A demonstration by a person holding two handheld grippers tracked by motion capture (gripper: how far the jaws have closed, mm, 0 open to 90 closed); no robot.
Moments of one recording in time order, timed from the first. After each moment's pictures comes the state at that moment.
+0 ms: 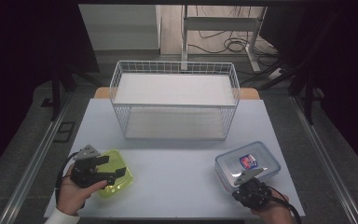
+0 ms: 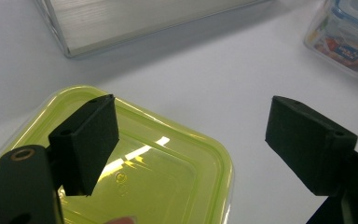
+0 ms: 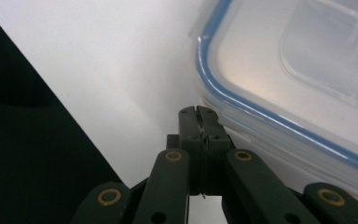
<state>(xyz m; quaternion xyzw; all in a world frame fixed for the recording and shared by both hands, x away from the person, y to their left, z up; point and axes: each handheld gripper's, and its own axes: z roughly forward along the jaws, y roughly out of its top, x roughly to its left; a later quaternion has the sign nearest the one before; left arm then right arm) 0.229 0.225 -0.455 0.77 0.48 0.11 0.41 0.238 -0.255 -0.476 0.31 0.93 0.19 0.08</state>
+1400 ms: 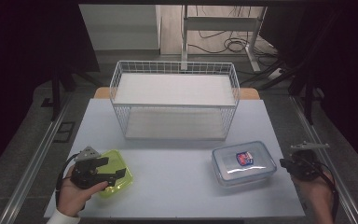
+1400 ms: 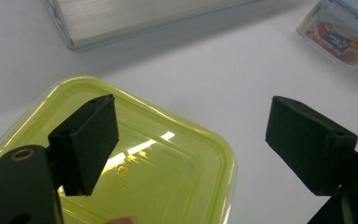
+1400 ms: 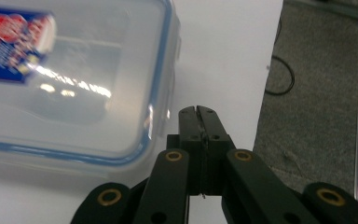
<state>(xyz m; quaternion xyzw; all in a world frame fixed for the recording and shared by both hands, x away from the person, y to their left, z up) 0.226 0.223 -0.459 0.76 0.49 0.11 0.40 0.302 -0.387 -0.441 0.52 0.80 0.24 0.21</state>
